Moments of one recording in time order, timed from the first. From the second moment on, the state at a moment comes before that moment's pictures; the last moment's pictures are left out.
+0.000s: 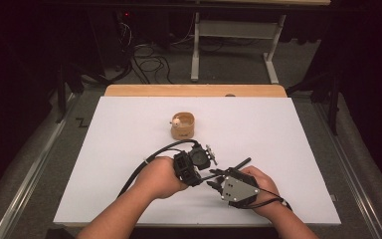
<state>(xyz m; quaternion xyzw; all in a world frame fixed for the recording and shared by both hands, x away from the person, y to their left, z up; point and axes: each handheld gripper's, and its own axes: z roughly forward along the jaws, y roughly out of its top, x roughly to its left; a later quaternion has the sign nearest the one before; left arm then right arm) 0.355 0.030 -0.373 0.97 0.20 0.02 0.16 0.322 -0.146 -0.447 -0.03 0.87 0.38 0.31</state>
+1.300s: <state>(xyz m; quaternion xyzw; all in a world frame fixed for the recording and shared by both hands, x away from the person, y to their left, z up) 0.358 0.029 -0.376 0.97 0.20 0.01 0.17 0.331 -0.144 -0.437 -0.11 0.88 0.30 0.34</state>
